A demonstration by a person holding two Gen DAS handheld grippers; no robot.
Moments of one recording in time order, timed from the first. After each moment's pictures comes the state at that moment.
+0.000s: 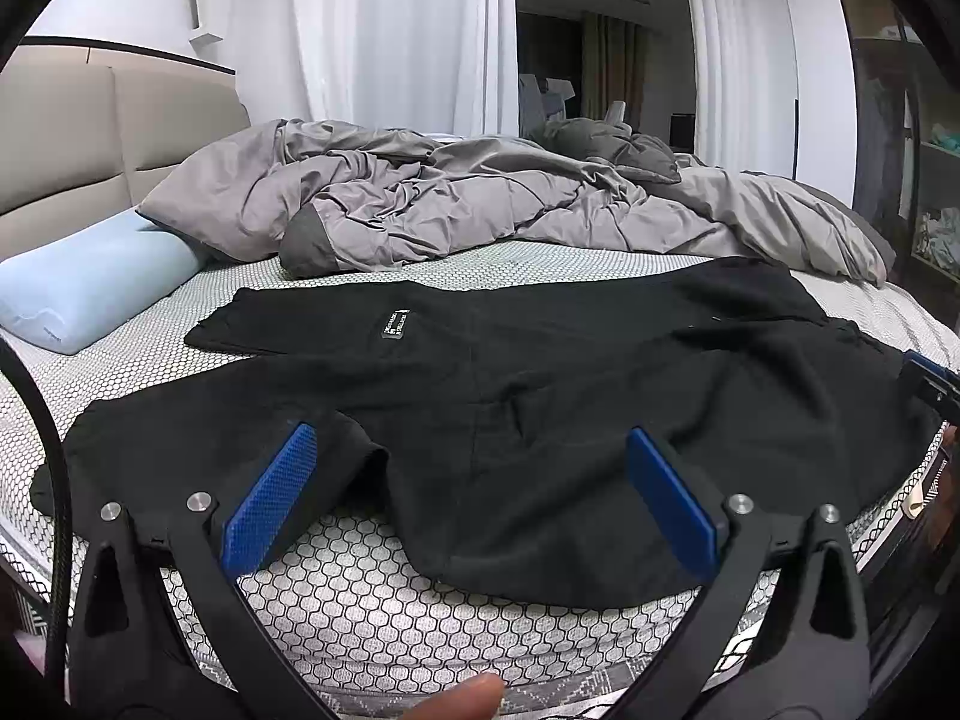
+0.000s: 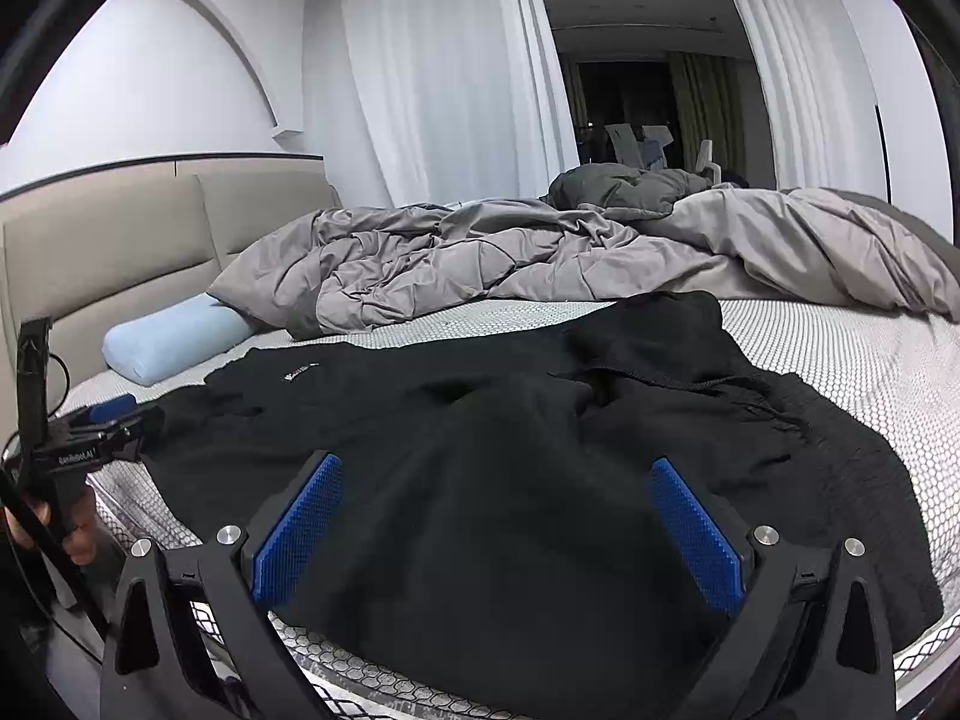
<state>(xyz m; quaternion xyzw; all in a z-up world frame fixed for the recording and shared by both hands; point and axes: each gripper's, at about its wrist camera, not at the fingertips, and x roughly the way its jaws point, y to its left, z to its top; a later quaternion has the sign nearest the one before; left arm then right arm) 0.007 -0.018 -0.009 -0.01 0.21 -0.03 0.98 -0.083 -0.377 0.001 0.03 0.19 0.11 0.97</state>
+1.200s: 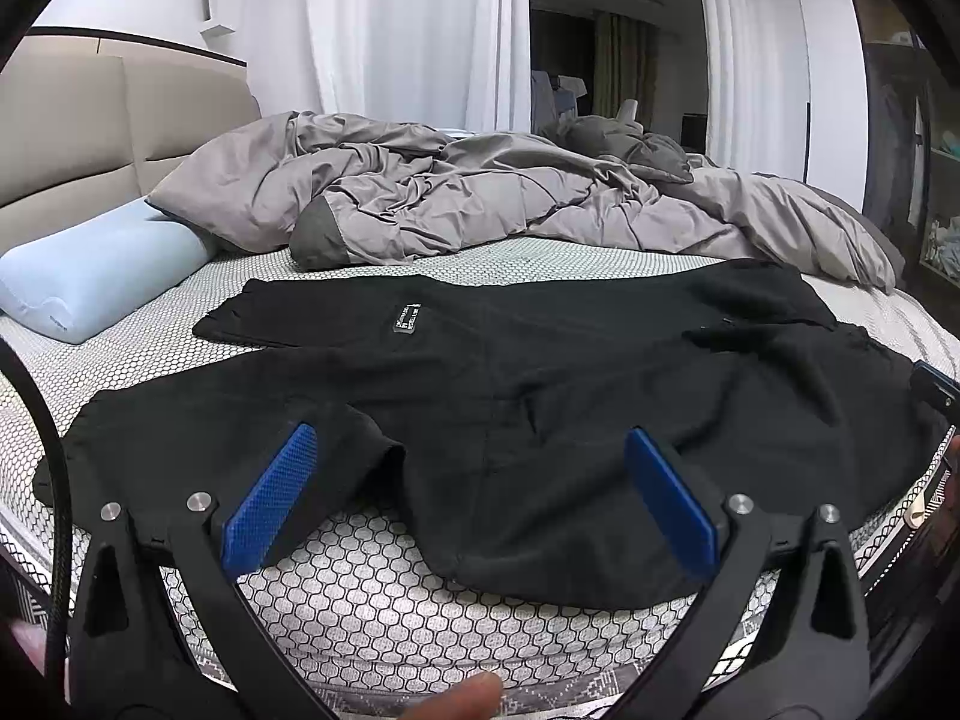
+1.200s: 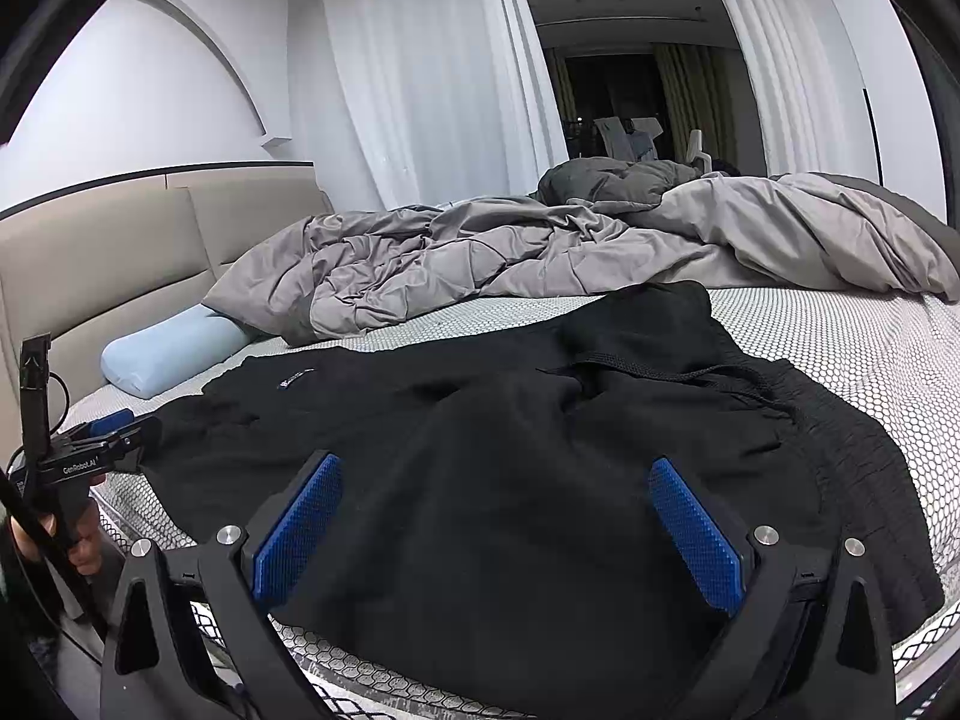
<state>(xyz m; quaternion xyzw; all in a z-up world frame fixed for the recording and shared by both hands) 0.008 -0.004 -0.013 -0.01 0.22 -0.02 0.97 -0.083 -0.385 -0.002 0.04 0.20 0.10 0.97</state>
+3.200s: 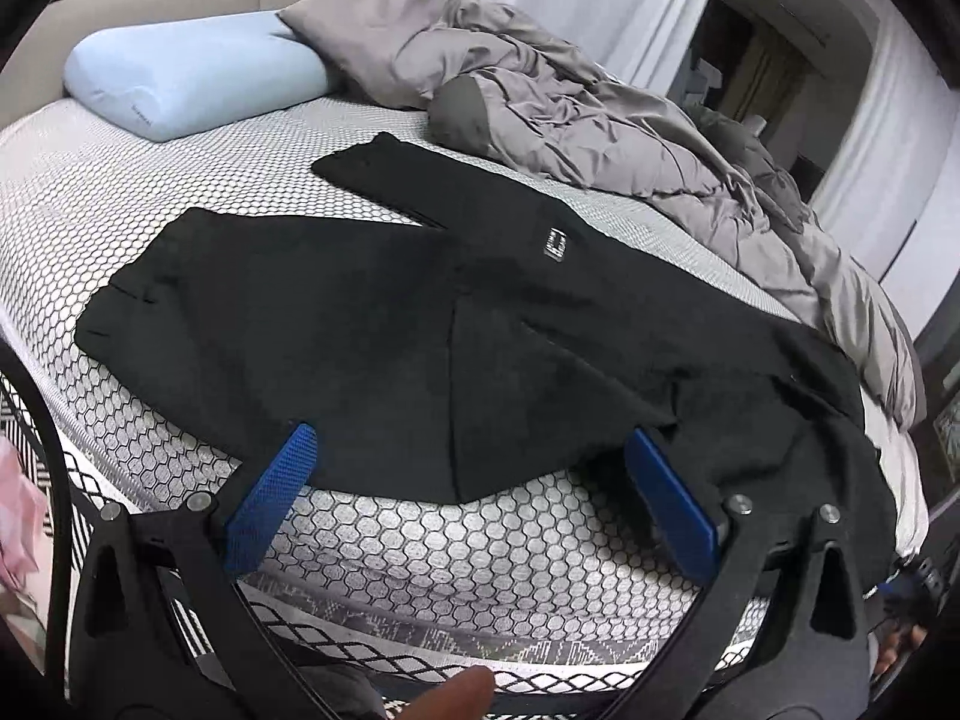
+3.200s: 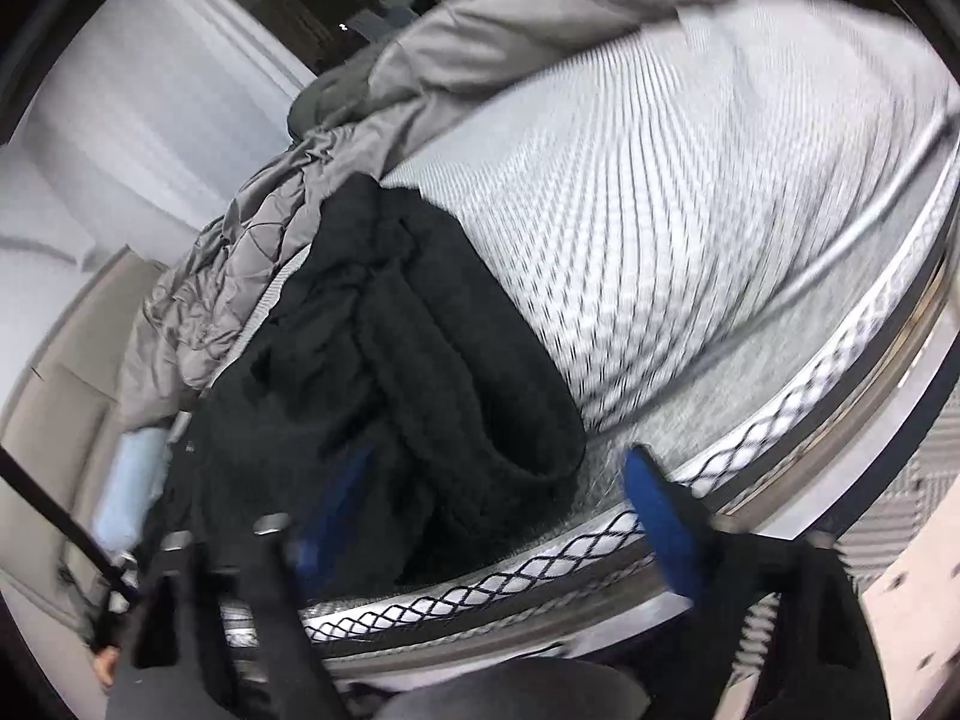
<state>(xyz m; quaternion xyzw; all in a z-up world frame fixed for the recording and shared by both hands) 0.023 0.126 -0.029 -0.20 0.34 0.06 0.92 -0.104 -0.599 -0.048 0.32 0.37 -0.03 0.87</state>
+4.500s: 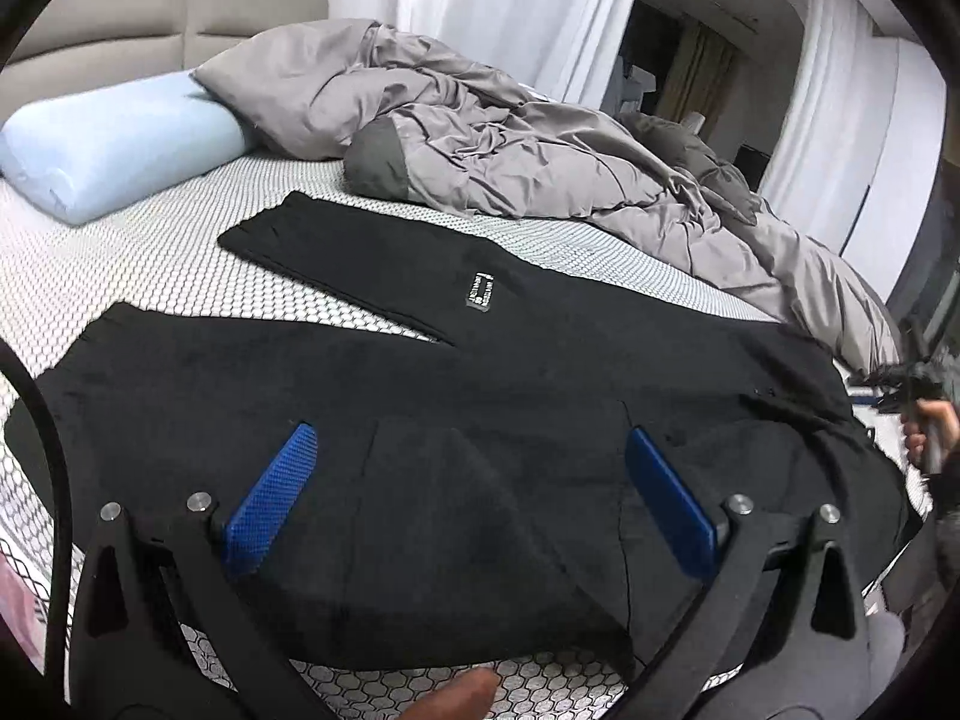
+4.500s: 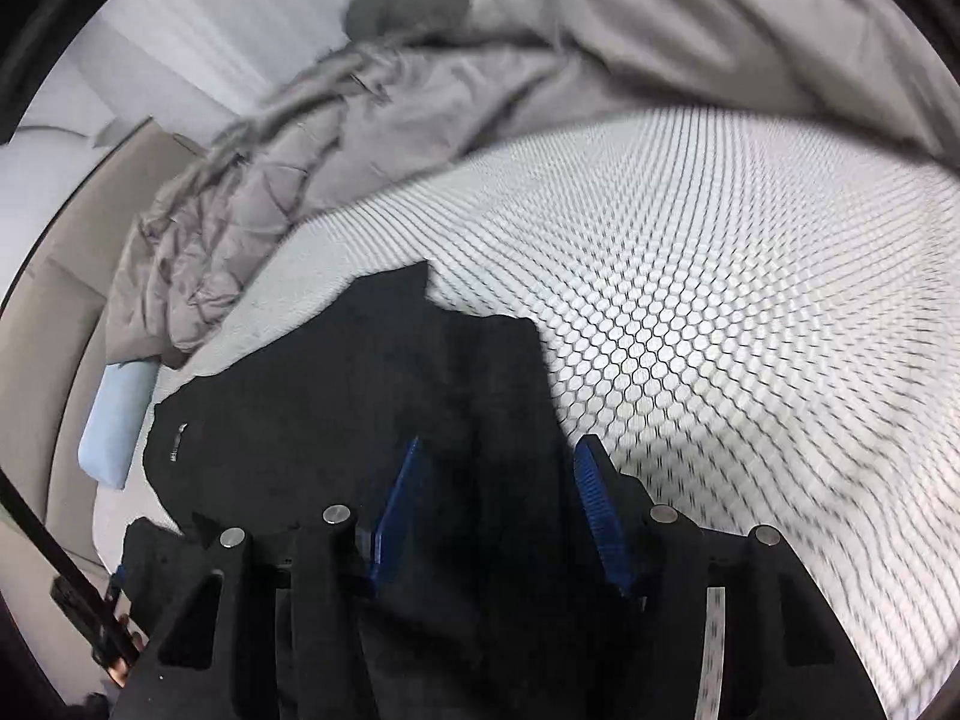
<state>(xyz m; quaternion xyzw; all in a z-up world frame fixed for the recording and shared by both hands) 0.079 0.086 -0.016 -0.16 0.30 0.00 0.94 0.222 -0.622 0.001 0.18 0.50 0.06 0.84</state>
